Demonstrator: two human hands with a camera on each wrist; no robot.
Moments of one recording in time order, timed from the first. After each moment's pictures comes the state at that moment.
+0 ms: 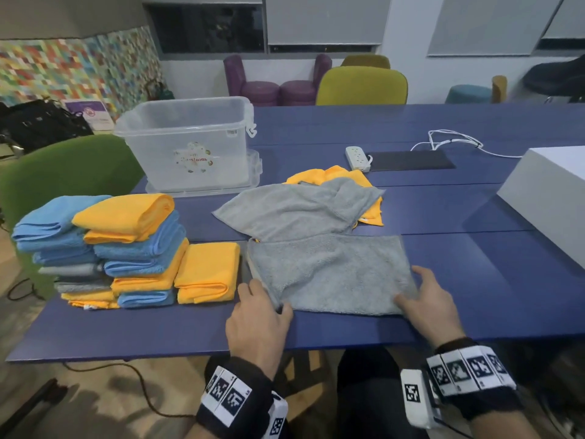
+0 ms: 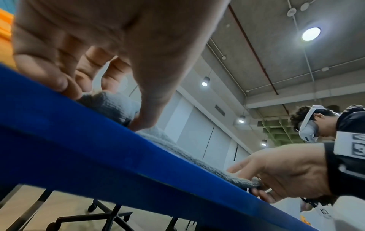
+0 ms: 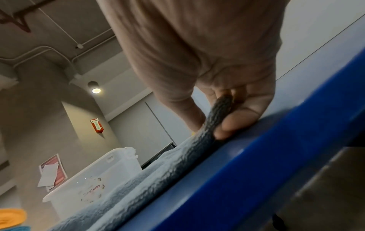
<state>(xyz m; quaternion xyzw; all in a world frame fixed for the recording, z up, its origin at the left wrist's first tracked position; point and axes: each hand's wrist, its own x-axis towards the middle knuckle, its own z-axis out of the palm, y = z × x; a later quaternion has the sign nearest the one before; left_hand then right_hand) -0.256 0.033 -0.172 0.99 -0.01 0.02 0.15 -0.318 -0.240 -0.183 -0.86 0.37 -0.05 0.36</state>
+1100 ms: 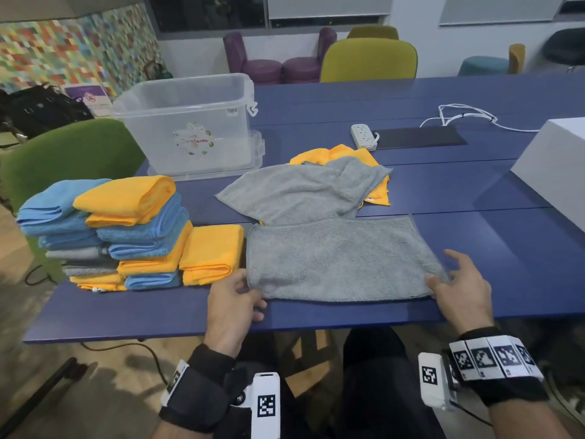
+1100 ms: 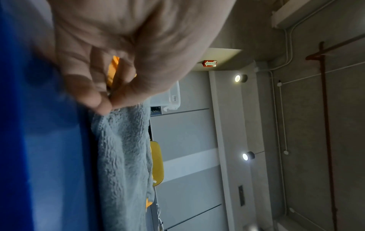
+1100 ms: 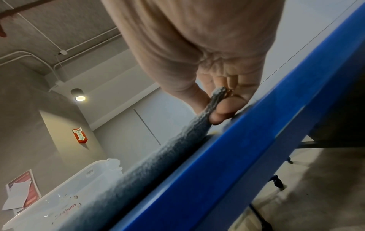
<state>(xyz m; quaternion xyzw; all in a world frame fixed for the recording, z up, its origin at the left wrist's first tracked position) -0.242 0.084 -0.187 0.75 0.05 -0.09 0.65 -0.335 -0.268 -0.202 -0.82 0.40 -0.15 0.37</state>
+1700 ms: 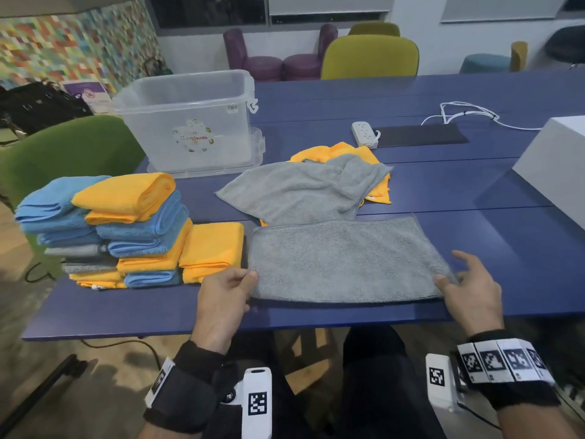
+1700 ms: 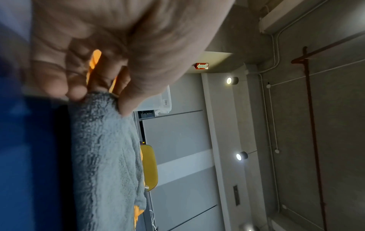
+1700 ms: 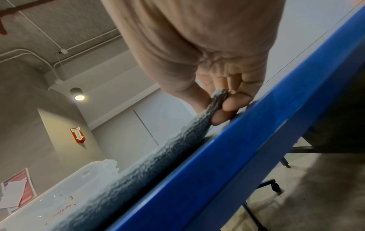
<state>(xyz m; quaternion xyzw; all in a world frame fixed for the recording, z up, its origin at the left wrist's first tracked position) -0.237 0.098 -0.176 0.80 0.05 -0.06 0.59 -0.344 -0.269 -0.194 -0.82 0.41 -0.15 0.36</state>
